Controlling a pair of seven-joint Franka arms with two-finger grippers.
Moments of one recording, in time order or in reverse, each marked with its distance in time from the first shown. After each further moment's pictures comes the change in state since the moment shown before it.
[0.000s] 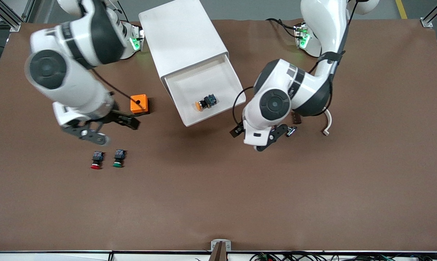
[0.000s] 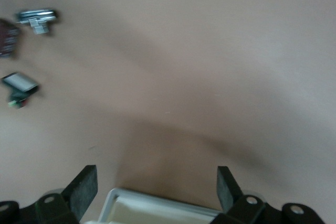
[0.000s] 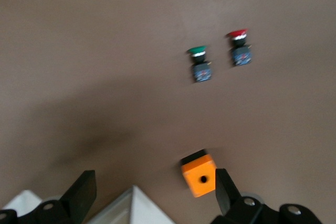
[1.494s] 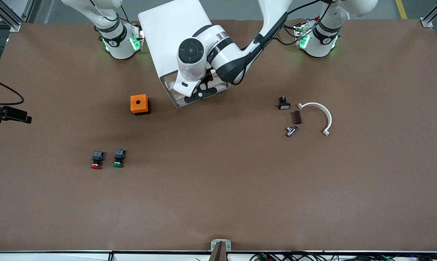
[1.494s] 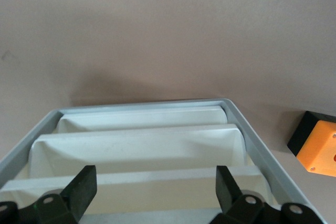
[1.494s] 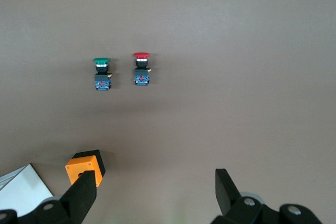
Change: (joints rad) left arm -0.148 0.041 -0.286 -0.032 0.069 0.127 -0.108; right arm -0.423 -0.028 0.005 0.052 -0.012 -0.099 -0.648
